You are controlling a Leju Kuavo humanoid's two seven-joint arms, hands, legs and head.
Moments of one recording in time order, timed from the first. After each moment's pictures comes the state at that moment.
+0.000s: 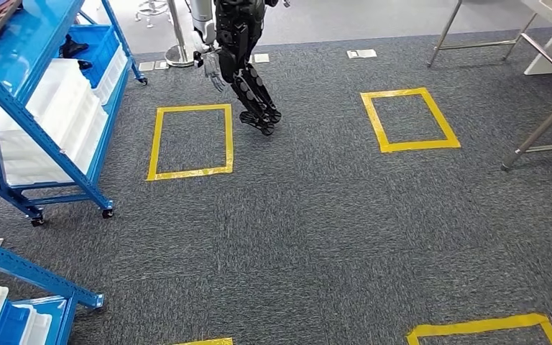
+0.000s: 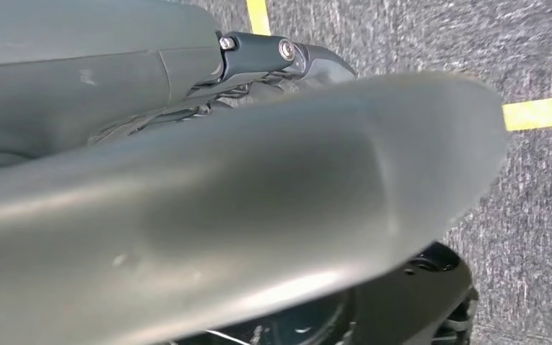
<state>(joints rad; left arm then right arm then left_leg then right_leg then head) -0.05 -0.10 0.69 -0.19 -0.40 -0.01 -0.12 -0.08 0.06 -0.90 -0.20 1.19 0.09 -0.03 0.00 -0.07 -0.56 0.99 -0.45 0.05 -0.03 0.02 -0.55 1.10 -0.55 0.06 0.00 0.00</state>
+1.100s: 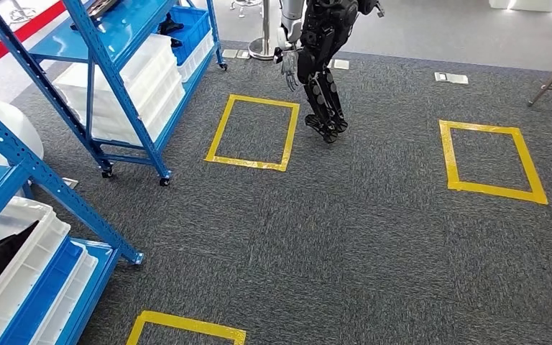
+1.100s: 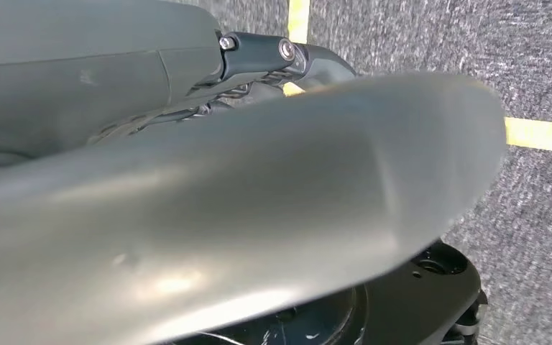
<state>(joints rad) -0.05 -0.10 0.69 -0.19 -0.41 -0.01 -0.12 -0.09 0.06 -0.90 -0.20 1.19 0.08 -0.05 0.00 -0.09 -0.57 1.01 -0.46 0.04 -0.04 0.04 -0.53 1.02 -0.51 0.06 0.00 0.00</state>
